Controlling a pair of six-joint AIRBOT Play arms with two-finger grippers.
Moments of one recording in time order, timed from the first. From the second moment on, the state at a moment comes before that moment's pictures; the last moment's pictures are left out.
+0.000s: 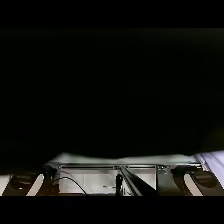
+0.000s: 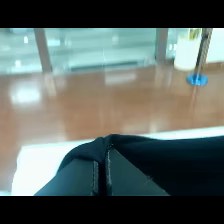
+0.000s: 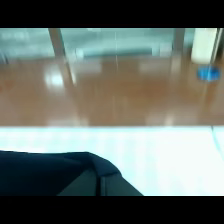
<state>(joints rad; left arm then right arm) -0.10 -0.45 1.76 1.57 -1.44 -1.53 0.01 -0.52 1.91 -1.47 1.63 1.70</state>
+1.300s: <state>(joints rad) -0.05 -1.68 1.76 1.64 -0.95 -1.71 -0.13 -1.66 1.72 -1.15 1.03 1.65</state>
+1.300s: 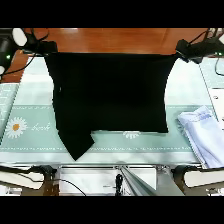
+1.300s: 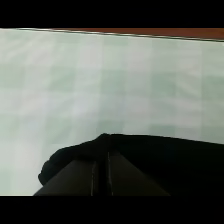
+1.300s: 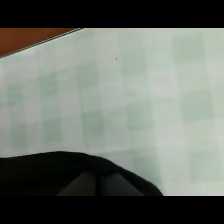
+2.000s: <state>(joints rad) 0.06 -1.83 1.88 1.34 -1.32 -1.55 -0.17 -1.80 1.80 -1.10 1.23 1.54</state>
